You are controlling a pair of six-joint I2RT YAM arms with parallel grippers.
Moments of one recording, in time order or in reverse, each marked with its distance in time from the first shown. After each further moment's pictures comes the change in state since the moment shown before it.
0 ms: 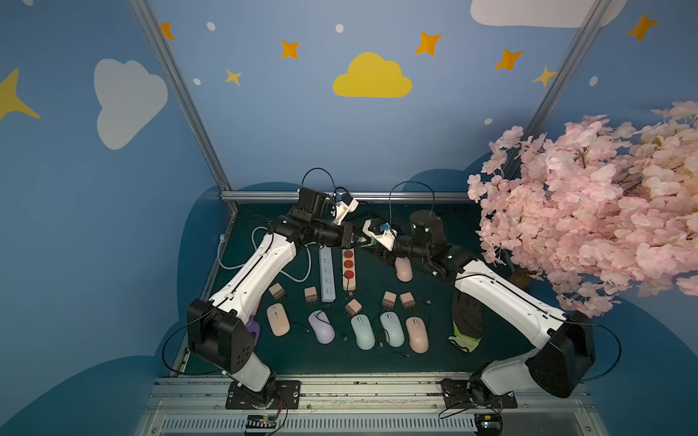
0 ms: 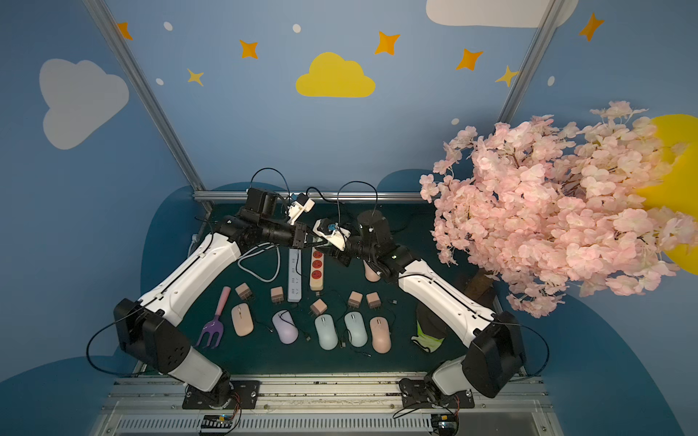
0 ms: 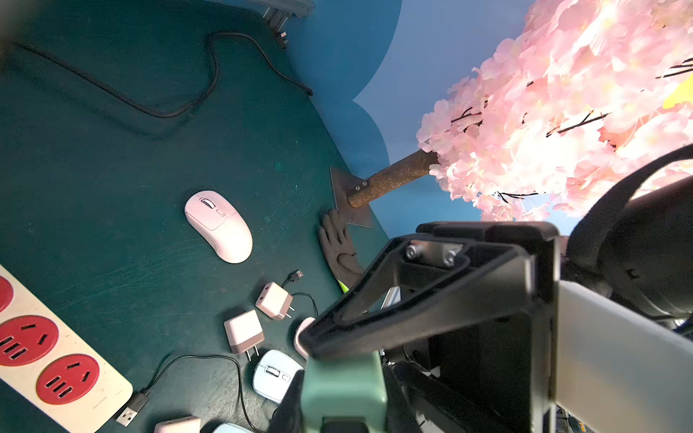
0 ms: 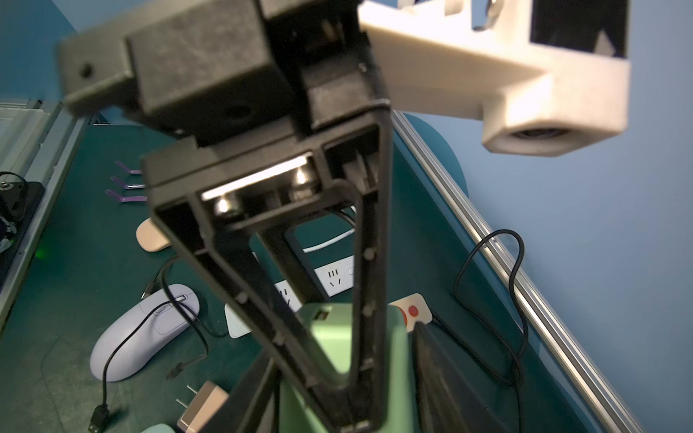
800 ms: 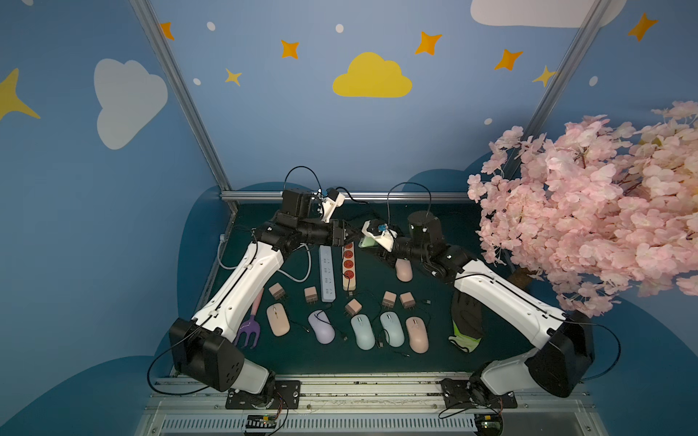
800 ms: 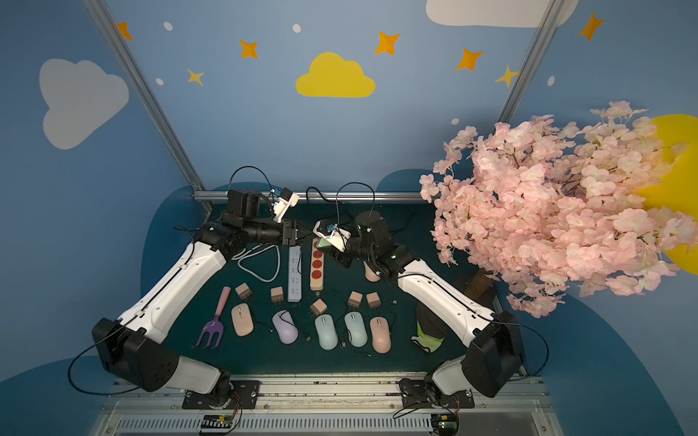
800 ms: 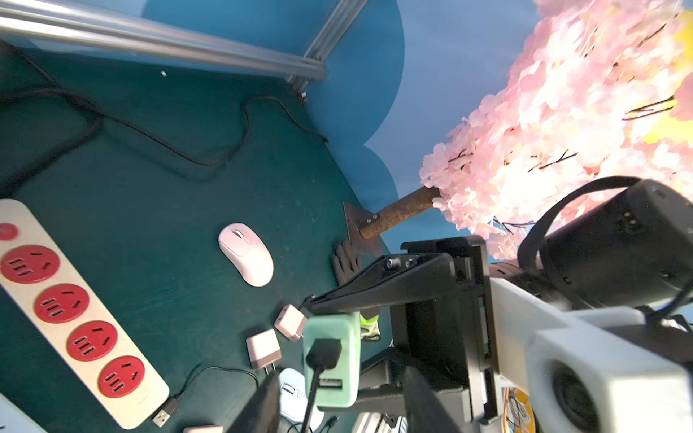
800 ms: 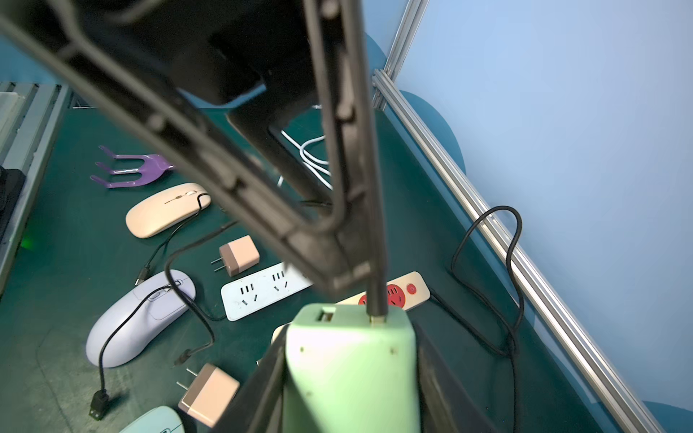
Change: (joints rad) left arm 0.066 -0.135 -0.093 0.100 -0.066 -0.040; right arm 0.009 0.002 0.004 -0.051 0.055 0.006
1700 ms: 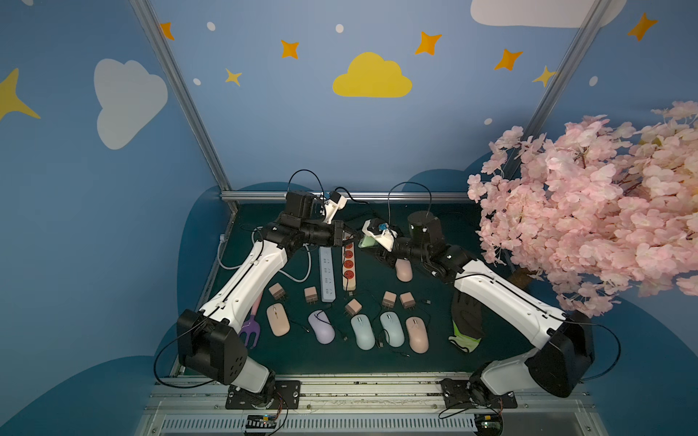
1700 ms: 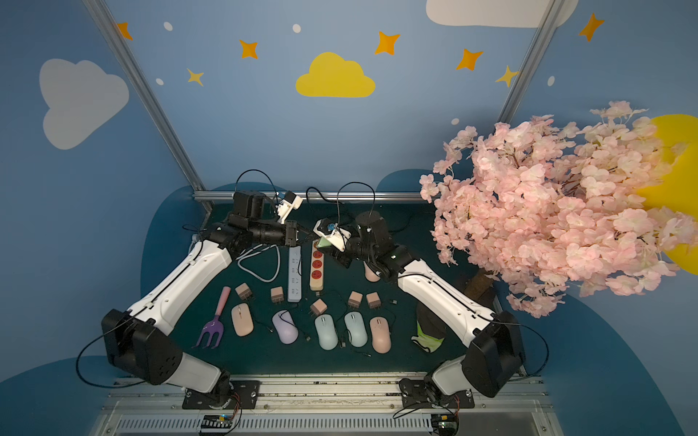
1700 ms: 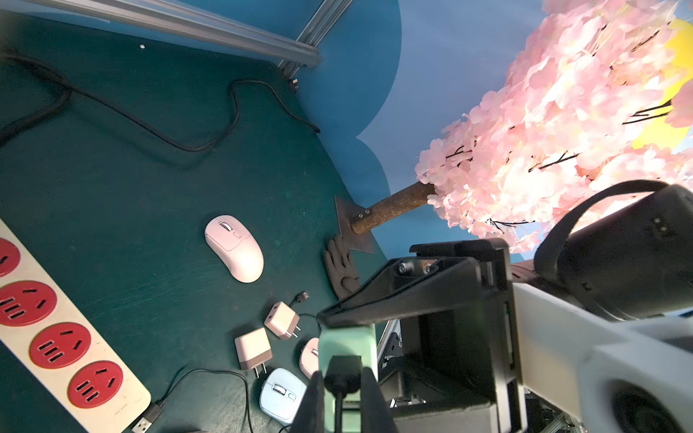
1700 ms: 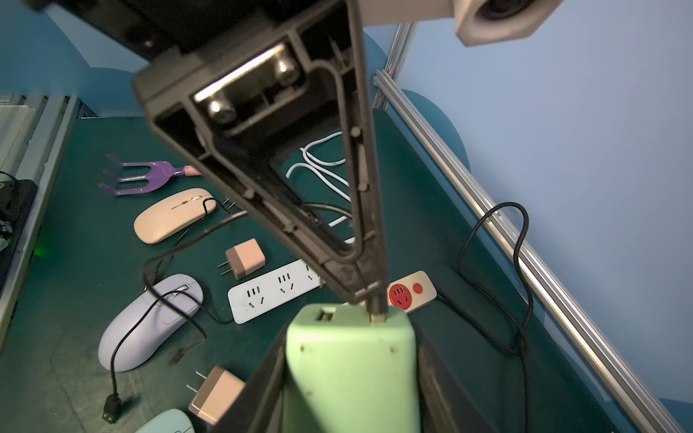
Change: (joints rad) left arm -0.007 0.056 -0.020 0.050 0.064 -0.030; right arm 0.000 0.000 0.000 0.001 -0.011 0.030
